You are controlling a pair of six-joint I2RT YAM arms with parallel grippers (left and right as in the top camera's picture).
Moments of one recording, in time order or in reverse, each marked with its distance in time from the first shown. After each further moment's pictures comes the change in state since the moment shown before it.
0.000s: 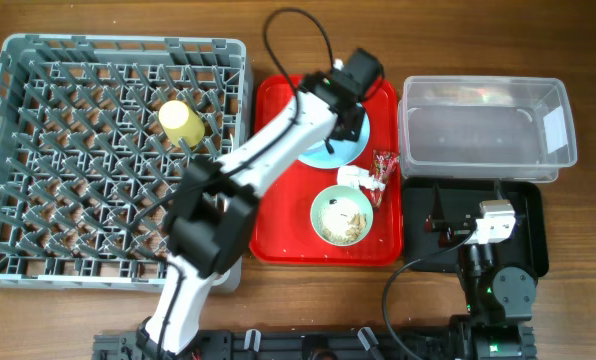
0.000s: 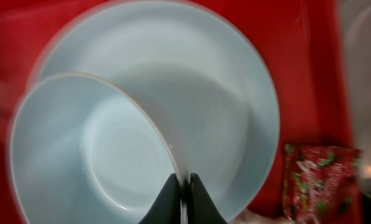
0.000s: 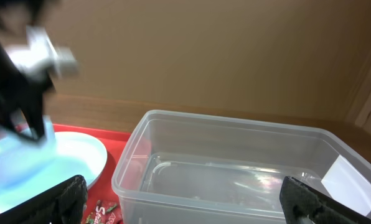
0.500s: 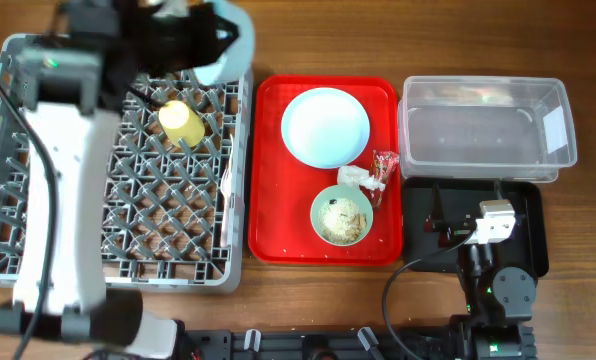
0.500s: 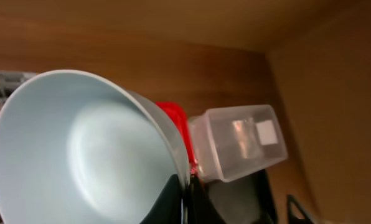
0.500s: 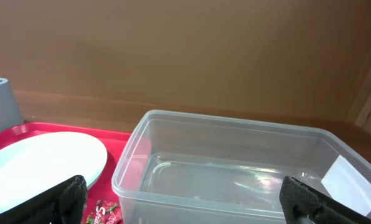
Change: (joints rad) left arm 0.552 -0.507 0.129 -0.179 0.687 0.073; right arm 0.000 0.000 0.000 0.000 0.000 0.000
